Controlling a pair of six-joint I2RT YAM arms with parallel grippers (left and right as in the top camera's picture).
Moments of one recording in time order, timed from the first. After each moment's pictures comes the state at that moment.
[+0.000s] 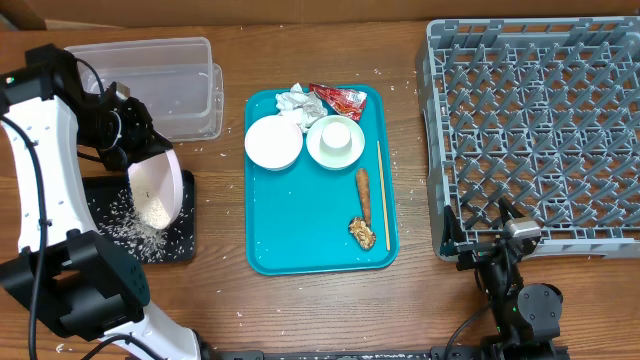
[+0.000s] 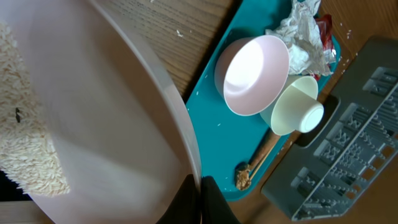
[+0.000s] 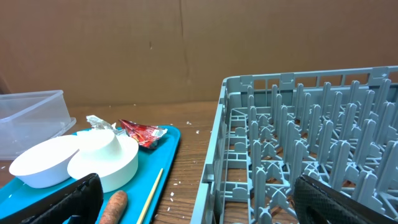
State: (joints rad) left arm 0.37 1.87 1.82 -1.48 0.51 -0.25; right arm 0.13 0.01 0.02 -0.03 -0.06 0.12
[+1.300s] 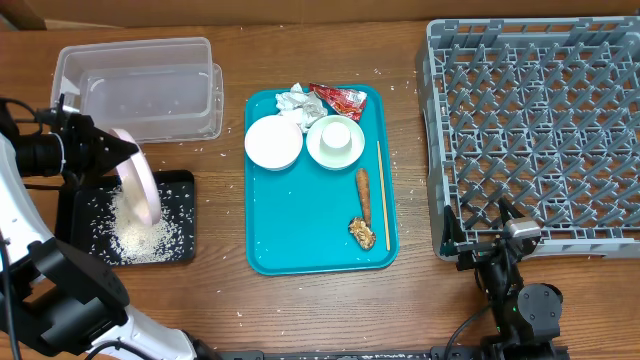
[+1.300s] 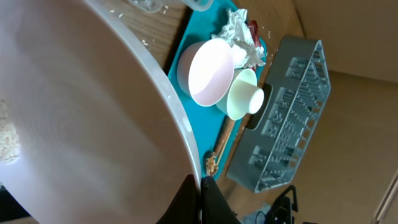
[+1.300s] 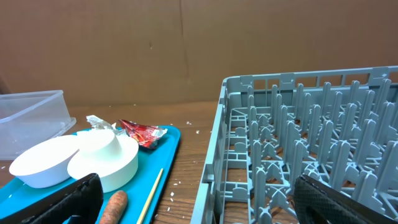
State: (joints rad) left arm 0.62 1.87 1.81 -1.59 0.81 0.07; right arm 0.13 0.01 0.02 -0.03 -0.06 0.12
